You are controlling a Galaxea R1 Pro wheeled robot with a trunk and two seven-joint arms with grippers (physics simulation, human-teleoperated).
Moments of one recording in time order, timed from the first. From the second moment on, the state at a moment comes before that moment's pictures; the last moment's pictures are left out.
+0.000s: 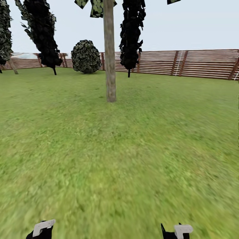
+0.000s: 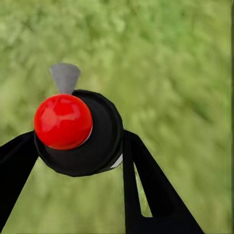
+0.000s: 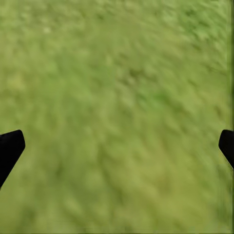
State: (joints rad) left arm -0.30 0.19 0.25 -0.30 0.03 -0.38 -0.07; right arm -0.25 -0.07 -0.01 -0.34 0.02 -0.53 0.00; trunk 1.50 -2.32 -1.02
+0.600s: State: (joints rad) left arm -0.30 0.19 0.25 -0.30 0.02 -0.38 -0.07; right arm -0.25 -0.07 -0.01 -0.34 0.02 -0.53 0.00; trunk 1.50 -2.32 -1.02
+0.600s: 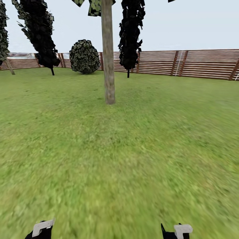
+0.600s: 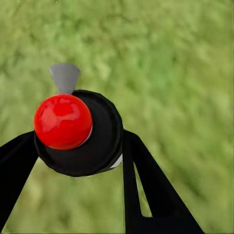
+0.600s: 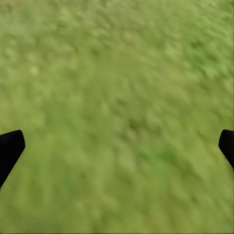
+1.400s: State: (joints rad) left arm -0.30 0.19 0.25 -0.30 0.03 -0.38 -0.07; right arm -0.25 -0.07 -0.01 -0.34 0.03 -0.53 0.00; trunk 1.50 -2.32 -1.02
